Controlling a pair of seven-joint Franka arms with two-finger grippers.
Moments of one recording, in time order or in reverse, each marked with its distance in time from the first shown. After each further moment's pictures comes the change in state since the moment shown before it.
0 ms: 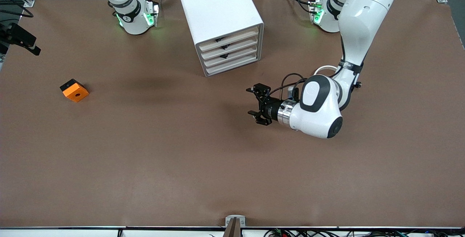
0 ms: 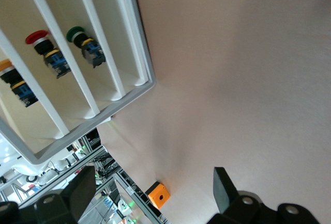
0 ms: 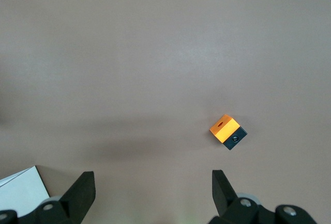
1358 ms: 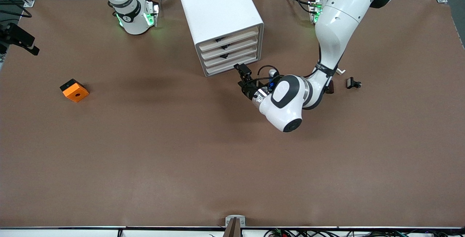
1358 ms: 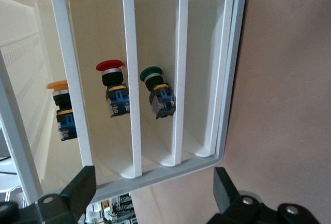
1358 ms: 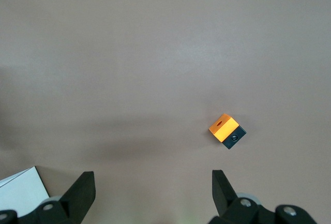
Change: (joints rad) left arm -0.115 0.096 -0.002 0.000 -0.019 -0.231 -0.261; right arm 0.000 0.000 -0.008 0.000 0.000 -0.001 0.000
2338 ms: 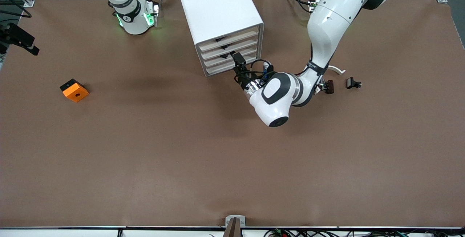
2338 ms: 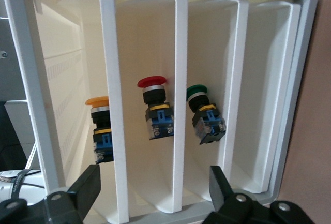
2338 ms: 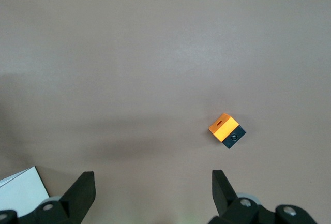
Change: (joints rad) left arm -0.038 0.021 0.000 0.018 -0.065 -0.134 -0.039; right arm 0.000 0.000 -0.002 -0.001 0.000 -0.001 0.000
